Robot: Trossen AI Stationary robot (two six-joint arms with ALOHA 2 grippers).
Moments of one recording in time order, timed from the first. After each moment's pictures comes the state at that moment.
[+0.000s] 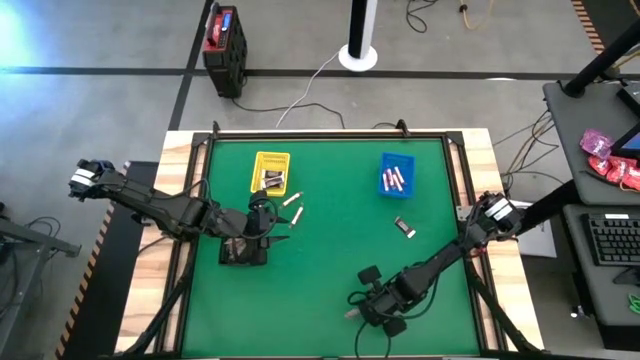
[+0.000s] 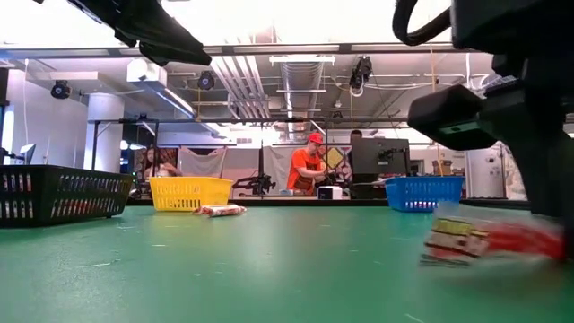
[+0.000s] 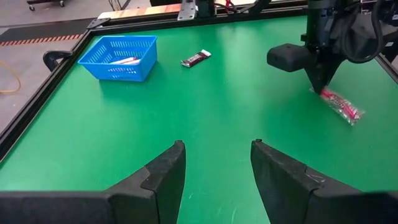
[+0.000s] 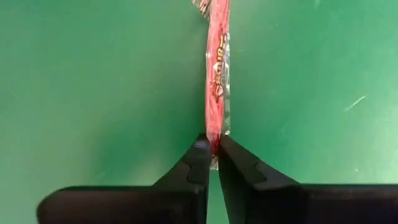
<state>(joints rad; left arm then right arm) -0.30 1.08 0.70 -0.14 -0.36 -0.09 0.60 1.94 1.17 -0.48 0.07 0.17</state>
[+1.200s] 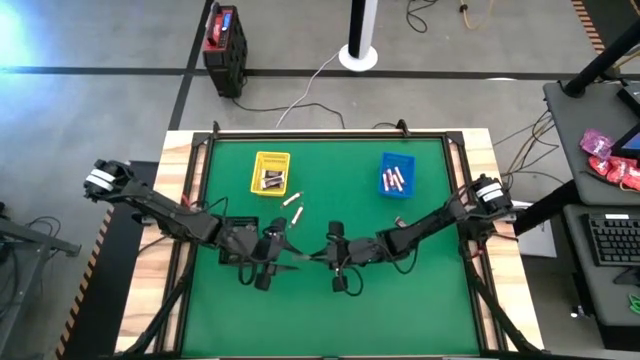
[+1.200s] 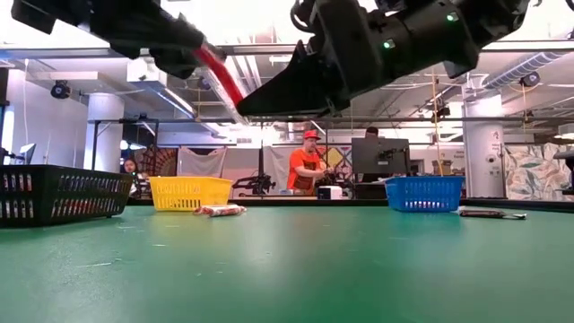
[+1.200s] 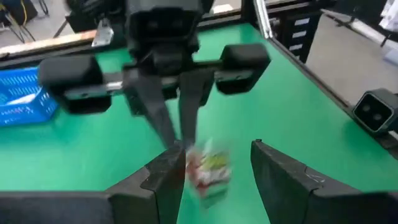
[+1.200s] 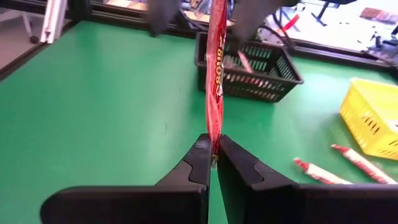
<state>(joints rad) -0.38 1.30 0.61 0.27 -0.18 0.01 0.29 1.90 0.96 0.59 0.26 -0.06</state>
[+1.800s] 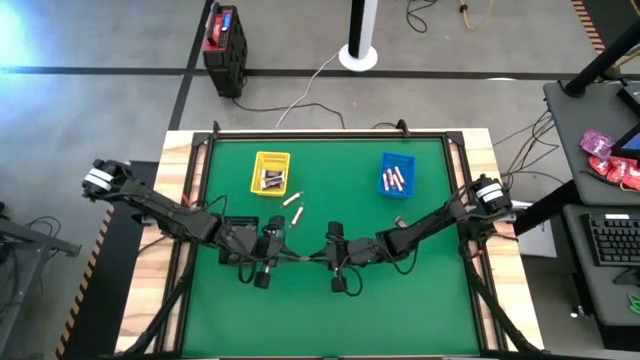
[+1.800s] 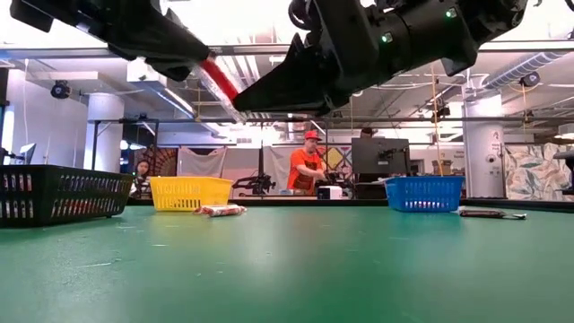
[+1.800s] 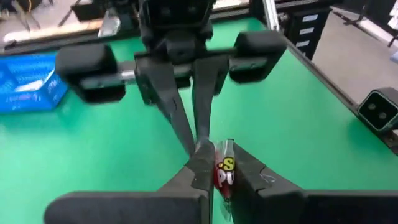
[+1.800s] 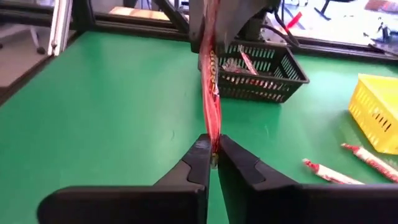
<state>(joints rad) -0.38 1.27 0.61 0.22 -0.19 -0.03 0.29 1.90 0.97 0.58 0.25 -0.01</state>
